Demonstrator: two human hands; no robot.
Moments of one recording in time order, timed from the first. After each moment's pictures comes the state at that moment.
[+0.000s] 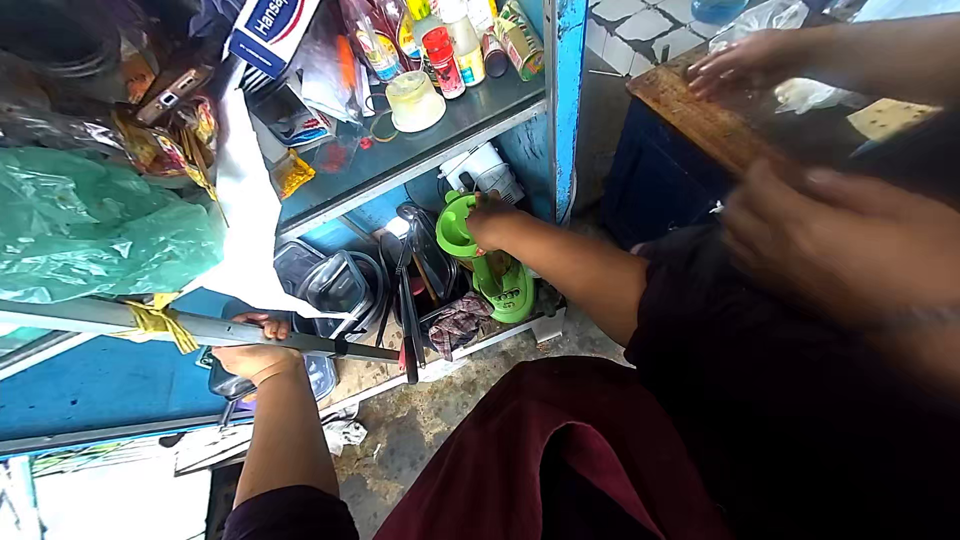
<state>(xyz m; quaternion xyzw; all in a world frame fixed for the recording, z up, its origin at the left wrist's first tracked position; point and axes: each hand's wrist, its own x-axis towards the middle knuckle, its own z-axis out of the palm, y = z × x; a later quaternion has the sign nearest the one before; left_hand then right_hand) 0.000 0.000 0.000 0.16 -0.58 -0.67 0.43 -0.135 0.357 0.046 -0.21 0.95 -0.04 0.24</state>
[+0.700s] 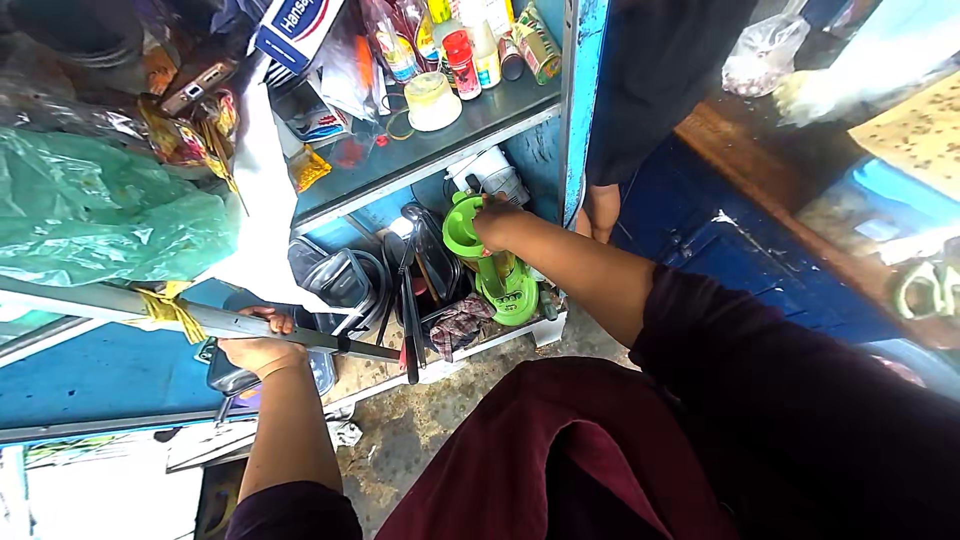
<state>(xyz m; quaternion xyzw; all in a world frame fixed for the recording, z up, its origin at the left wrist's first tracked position) -0.001 -0.006 -0.006 0.18 -0.58 -0.66 0.43 -0.135 0.353 0.048 -0.20 0.95 -0.01 0.24</state>
